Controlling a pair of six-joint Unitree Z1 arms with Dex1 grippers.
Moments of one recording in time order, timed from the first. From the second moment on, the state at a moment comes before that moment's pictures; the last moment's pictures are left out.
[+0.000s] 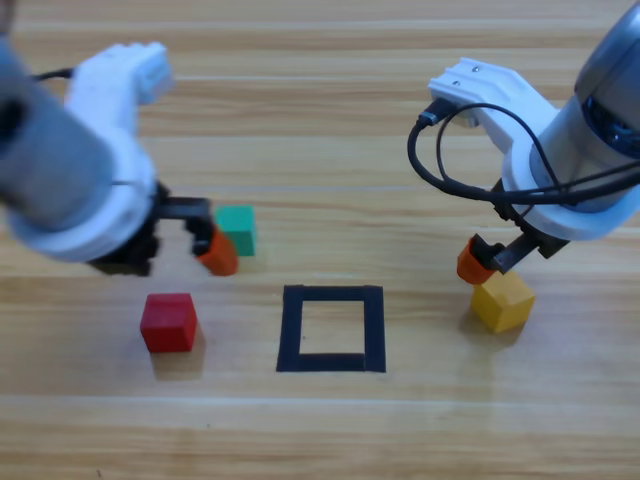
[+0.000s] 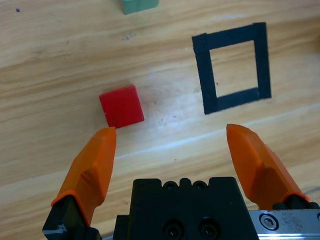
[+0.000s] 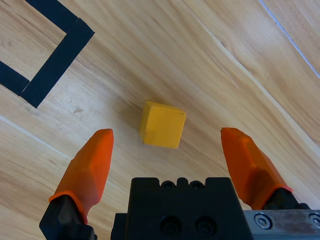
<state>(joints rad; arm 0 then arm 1) -0.89 1.64 -1.10 0.52 0.12 -0.67 0.88 1.91 -1.31 0.64 -0.21 0.10</state>
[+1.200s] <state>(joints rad) -0.89 1.96 -1.14 0.53 0.25 -0.80 0.82 2.17 -1.45 0.79 -0.11 0.20</state>
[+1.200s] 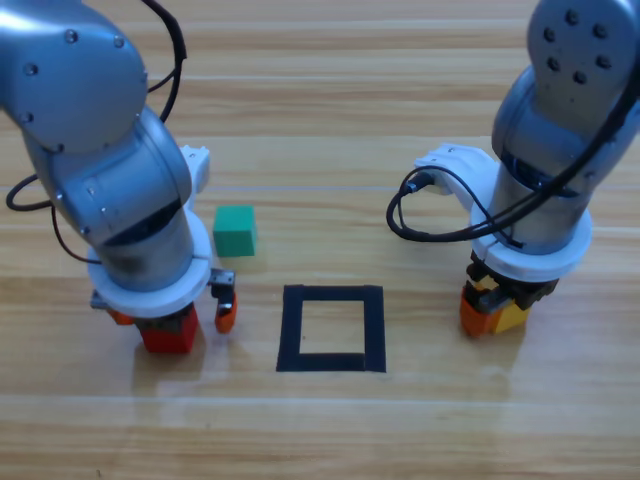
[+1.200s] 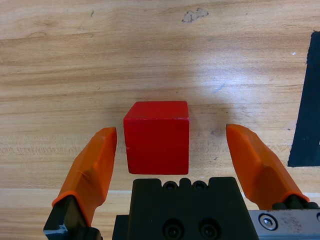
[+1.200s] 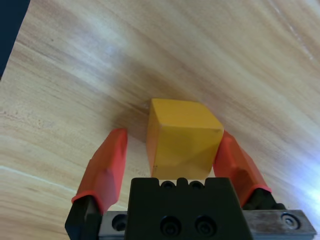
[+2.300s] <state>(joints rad) -0.98 2.01 -1.36 0.54 0.20 -0.76 0.64 1.93 -1.39 0.86 0.05 0.27</state>
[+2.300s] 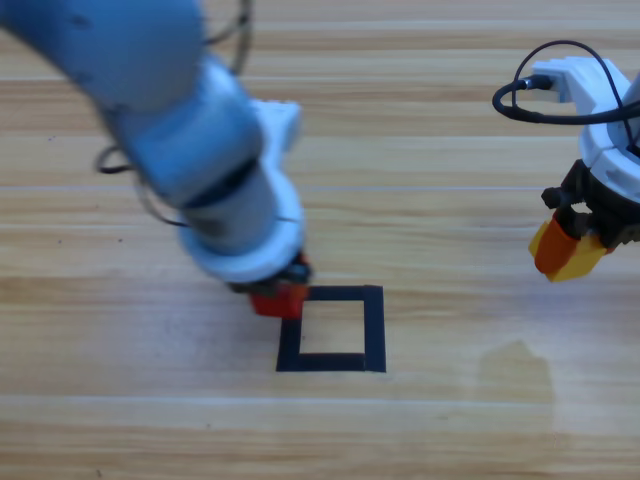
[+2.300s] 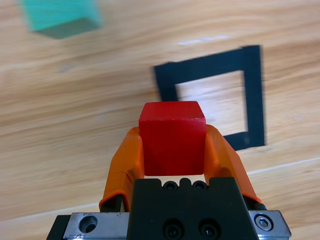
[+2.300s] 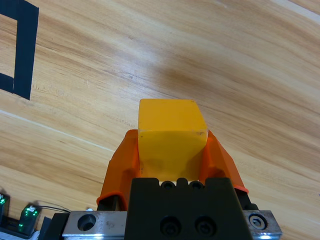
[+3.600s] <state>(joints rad) -1.08 2.19 -1.58 0.68 0.24 -0.97 0.64 1.93 -1.36 0.83 0.07 0.29</state>
